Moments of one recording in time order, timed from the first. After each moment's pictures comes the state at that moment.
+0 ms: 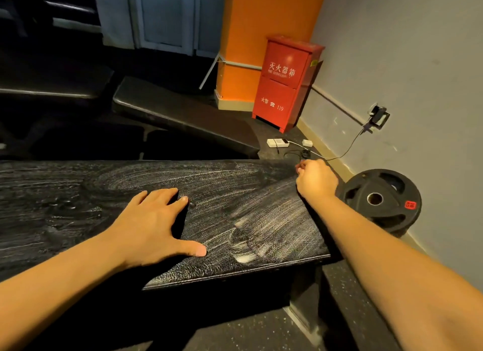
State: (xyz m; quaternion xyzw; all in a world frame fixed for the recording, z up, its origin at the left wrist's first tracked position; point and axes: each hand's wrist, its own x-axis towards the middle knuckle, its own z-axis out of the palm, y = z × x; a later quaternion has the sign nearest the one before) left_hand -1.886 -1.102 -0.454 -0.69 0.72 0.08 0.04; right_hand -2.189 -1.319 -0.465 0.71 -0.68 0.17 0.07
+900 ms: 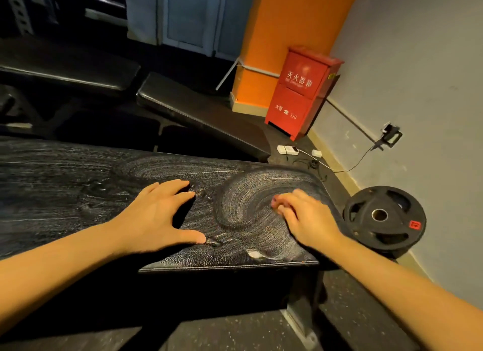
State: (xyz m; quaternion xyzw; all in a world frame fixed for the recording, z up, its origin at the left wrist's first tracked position) left_hand -1.854 -1.090 -0.470 -0.67 0.73 0.10 -0.09; right_hand -2.176 -1.205 -0.448 0.89 -0.43 0.15 0.00
